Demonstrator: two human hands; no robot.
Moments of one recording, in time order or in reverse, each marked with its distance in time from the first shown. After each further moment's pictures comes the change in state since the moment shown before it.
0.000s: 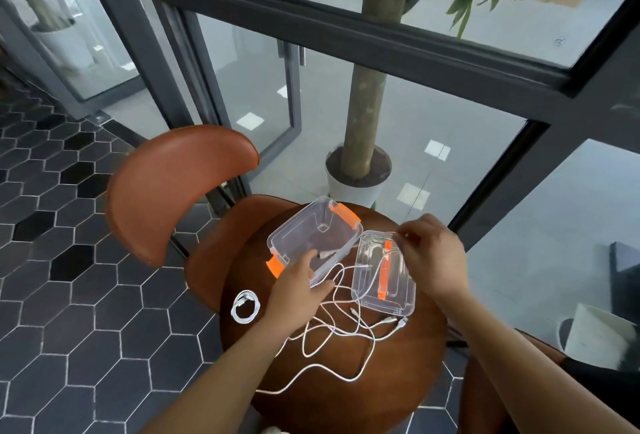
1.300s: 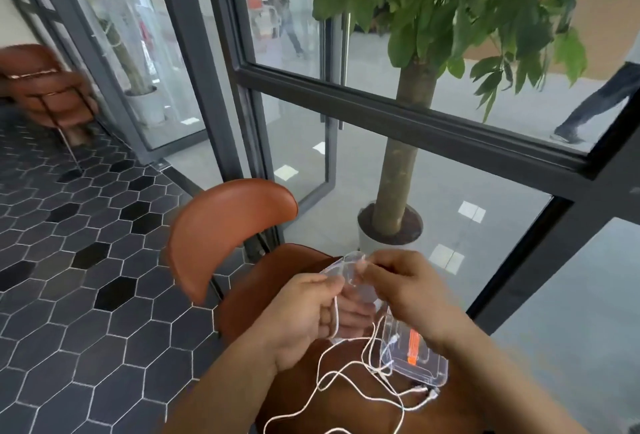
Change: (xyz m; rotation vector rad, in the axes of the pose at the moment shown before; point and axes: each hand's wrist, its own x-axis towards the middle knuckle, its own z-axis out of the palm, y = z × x) left_hand -0.073 0.100 -0.130 -0.912 -0.264 -0.132; right_hand 0.007 -0.154 -0.074 0.656 -0.496 0.014
